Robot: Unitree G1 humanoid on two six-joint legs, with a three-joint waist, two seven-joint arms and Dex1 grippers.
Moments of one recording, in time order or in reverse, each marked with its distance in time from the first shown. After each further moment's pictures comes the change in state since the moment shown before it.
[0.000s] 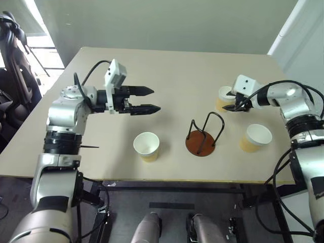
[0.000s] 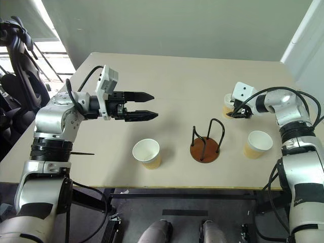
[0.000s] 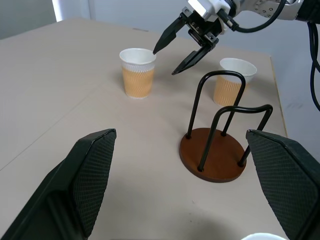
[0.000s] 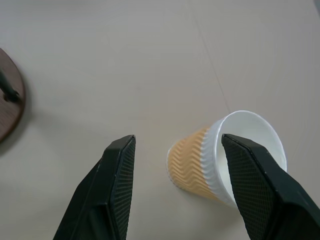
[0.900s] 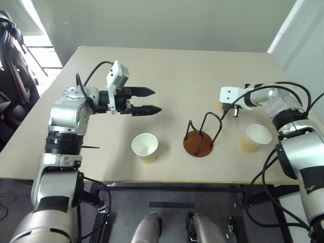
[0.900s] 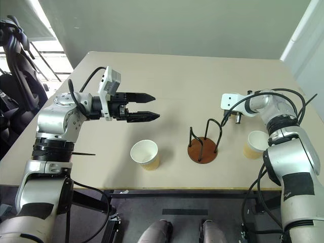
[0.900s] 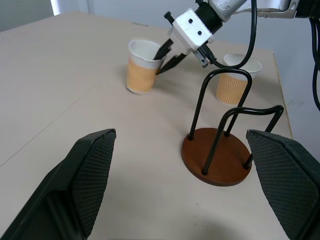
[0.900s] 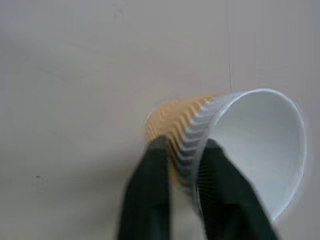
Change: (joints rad) left arm 0.003 -0.005 -0.015 0.000 0.005 -0.010 0.011; right arm -0.113 0.091 0.120 0.221 -0.323 -0.081 -0.237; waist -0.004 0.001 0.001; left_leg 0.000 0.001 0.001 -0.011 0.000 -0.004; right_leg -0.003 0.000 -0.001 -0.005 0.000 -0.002
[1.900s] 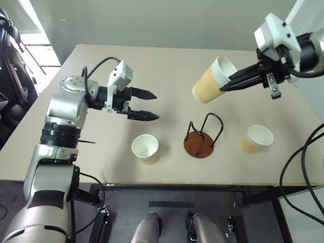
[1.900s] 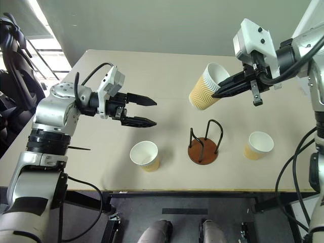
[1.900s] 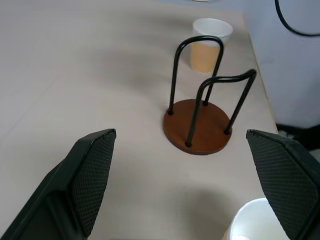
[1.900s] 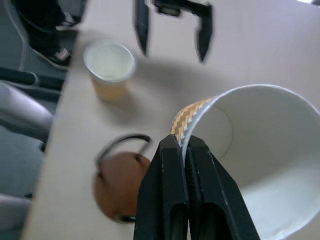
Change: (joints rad) left arm -0.103 0.059 -0.109 0.060 0.065 -0.080 -0.209; right arm 0.066 -0.375 -0.195 -1.319 0.845 0.994 0.768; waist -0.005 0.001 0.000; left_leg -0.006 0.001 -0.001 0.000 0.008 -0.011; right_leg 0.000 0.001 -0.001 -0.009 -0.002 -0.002
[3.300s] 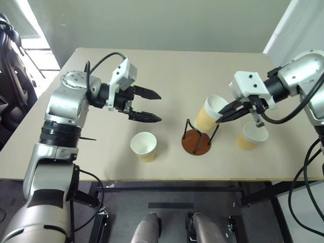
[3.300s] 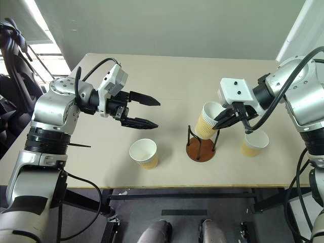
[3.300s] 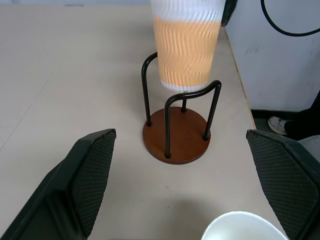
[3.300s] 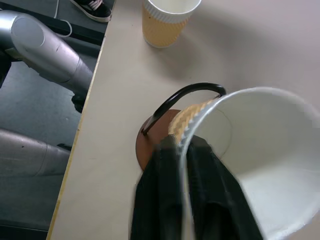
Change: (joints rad) left arm 0.005 0.000 -0.010 -0.076 -0.001 0.024 -0.012; right arm 0.141 0.000 0.171 0.033 -0.083 -0.247 0.000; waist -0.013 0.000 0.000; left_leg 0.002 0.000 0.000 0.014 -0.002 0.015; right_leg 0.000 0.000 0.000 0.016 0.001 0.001
